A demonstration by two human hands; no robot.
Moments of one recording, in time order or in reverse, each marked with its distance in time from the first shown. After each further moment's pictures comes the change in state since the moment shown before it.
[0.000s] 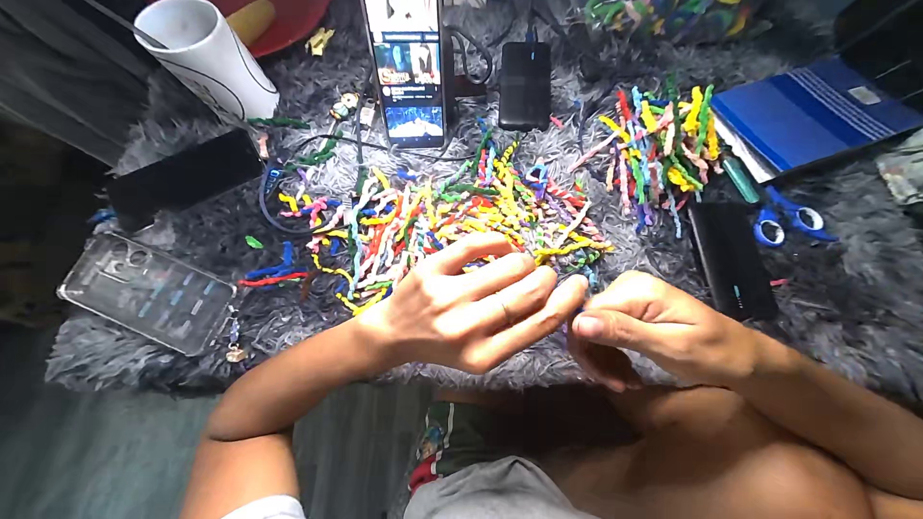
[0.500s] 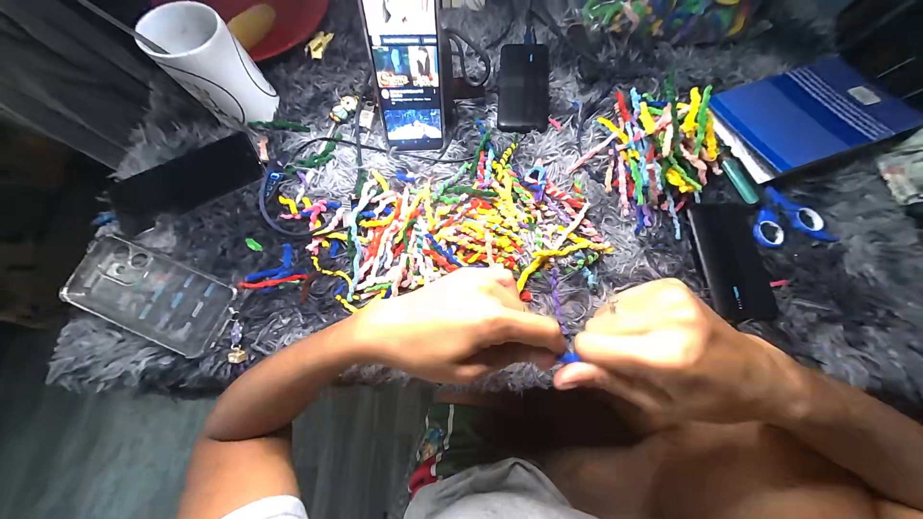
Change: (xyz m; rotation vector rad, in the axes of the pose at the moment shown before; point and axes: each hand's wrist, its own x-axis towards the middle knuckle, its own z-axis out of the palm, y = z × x) left_hand 0.004 -0.014 0.001 -0.994 -0.379 -0.151; right_hand -0.009 -0.002 0.007 -1.133 0.121 -0.466
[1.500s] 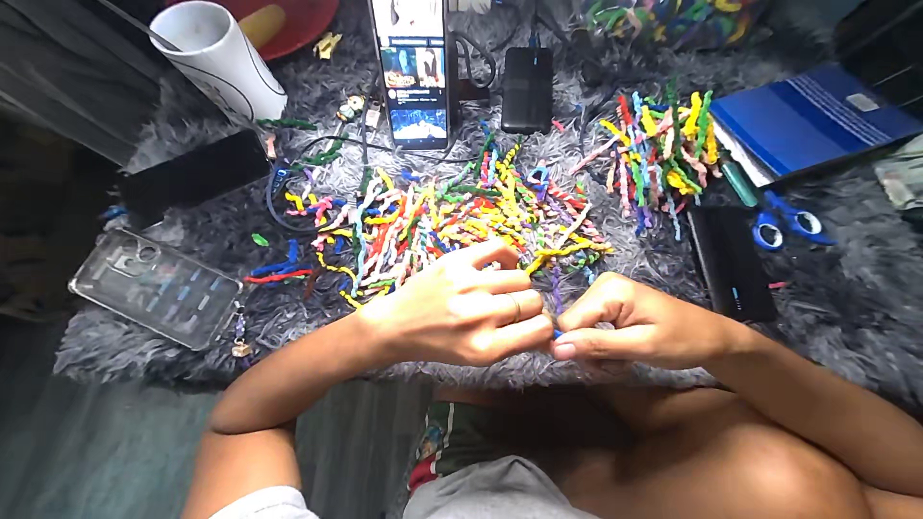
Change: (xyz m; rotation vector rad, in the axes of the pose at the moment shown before) left_hand -0.002 0.002 0.006 0.684 0.228 0.204; right_hand 0.006 0.026 0.011 1.010 -0.245 0.338
